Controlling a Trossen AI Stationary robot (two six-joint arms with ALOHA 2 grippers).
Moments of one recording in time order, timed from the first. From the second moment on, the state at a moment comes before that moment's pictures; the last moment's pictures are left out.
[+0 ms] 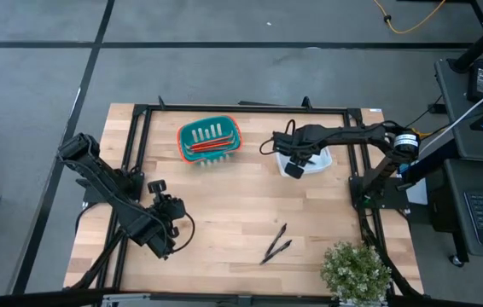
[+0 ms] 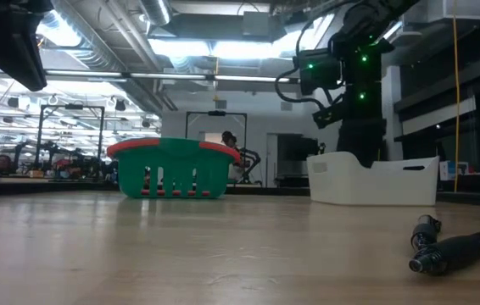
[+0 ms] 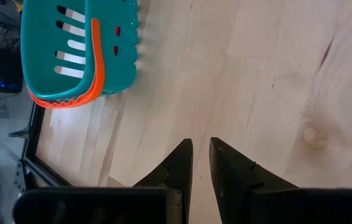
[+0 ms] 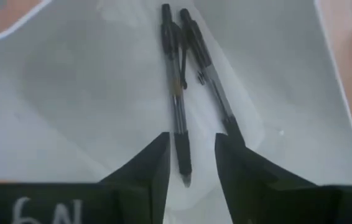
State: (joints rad) left arm -0.77 1.53 1.12 -1.37 -0.64 -1.06; right arm -0.28 1.67 1.08 -0.98 0.30 0.20
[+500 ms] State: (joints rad) left arm -0.77 1.53 1.12 -1.31 -0.64 -0.97; right arm 0.04 1.67 1.43 -1.21 0.29 0.49
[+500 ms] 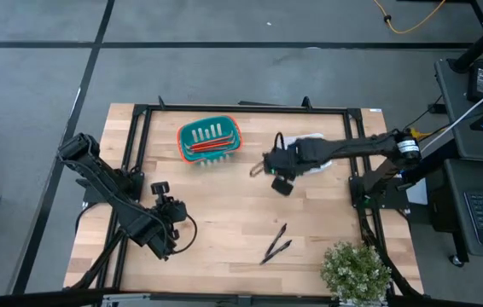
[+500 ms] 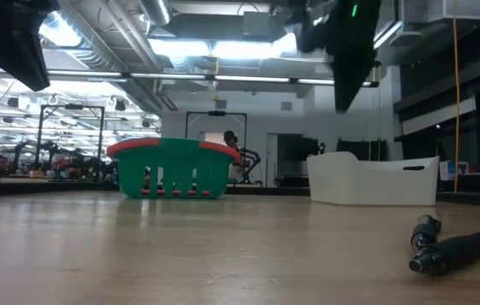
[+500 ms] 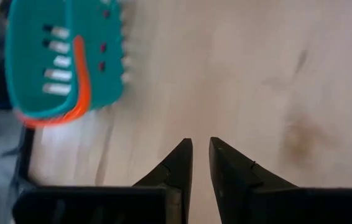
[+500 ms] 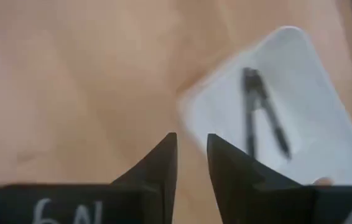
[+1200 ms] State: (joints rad) left arm -0.38 1.59 1.12 -0.40 -0.24 -0.42; right arm 0.78 1.67 1.56 -1.22 0.86 1.12
